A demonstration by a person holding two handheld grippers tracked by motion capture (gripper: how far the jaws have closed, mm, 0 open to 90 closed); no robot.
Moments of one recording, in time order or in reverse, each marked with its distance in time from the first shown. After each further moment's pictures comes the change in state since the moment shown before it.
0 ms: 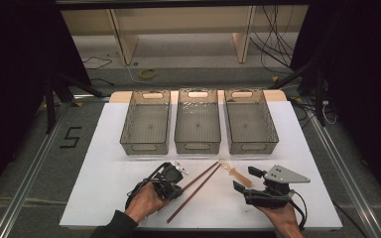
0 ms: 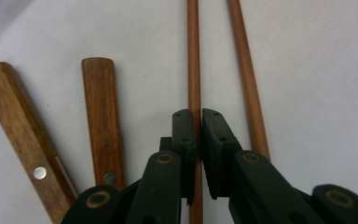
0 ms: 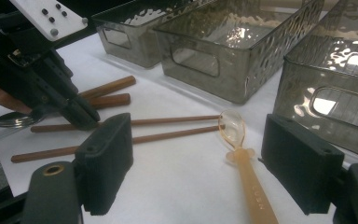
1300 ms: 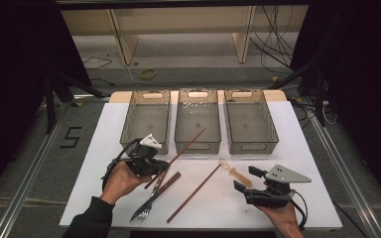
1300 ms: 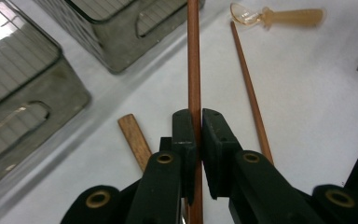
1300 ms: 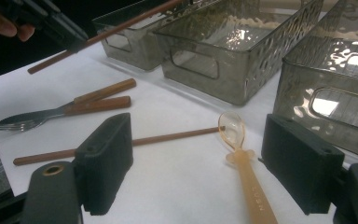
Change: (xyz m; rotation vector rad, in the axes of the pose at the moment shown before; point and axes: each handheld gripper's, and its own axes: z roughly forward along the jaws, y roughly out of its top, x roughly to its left) left arm 0.058 0.000 -0.079 -0.263 -0.033 -0.059; right arm -0.001 0.000 -0.001 -0.011 0.003 0.013
